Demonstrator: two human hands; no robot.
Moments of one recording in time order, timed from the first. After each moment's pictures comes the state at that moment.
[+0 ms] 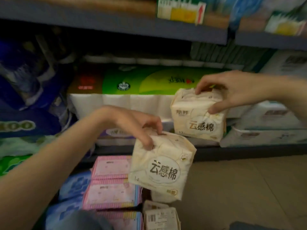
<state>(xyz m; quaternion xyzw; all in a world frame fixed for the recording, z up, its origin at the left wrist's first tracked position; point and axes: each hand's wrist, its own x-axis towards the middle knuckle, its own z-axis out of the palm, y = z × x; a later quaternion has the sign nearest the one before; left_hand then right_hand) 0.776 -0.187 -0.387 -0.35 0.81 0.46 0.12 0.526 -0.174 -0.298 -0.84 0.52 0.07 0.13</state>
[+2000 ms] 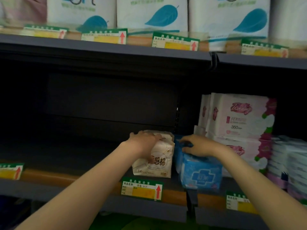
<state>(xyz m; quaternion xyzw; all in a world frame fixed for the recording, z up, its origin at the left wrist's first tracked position) 0.681 -0.342 -0.157 -0.62 0.78 -0.09 0.00 0.489 -0.376 -0.154 -0.84 0.54 -0.06 -0.01</state>
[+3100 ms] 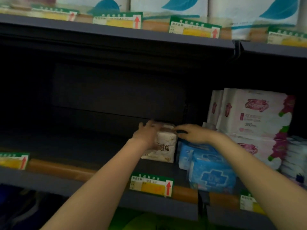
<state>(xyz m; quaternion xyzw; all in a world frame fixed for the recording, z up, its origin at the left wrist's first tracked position) 0.701 -0.386 -0.182 -0.65 0.75 -0.02 -0.15 0.528 -0.395 -0.143 -0.86 0.49 -0.09 0.03</state>
